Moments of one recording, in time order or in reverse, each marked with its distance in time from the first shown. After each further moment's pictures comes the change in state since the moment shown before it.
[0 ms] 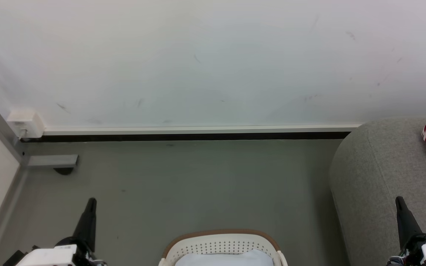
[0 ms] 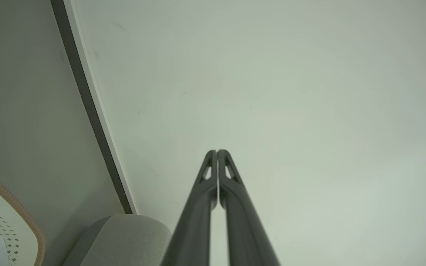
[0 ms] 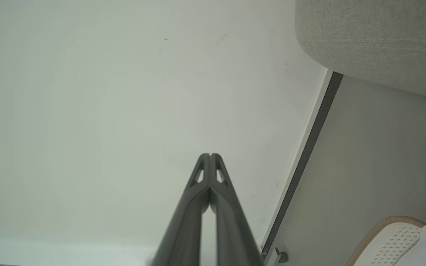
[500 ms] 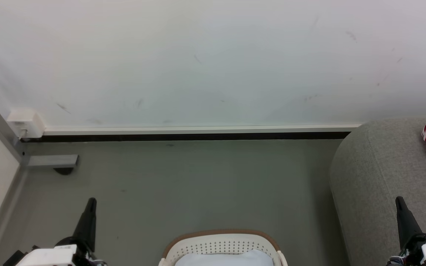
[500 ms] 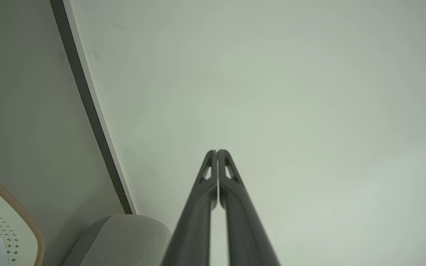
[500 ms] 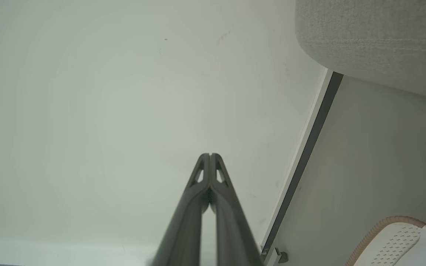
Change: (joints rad) left arm 0.000 0.000 0.000 0.000 0.000 -0.001 0.000; right arm 0.000 0.000 0.000 0.000 0.000 0.000 0.000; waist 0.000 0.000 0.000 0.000
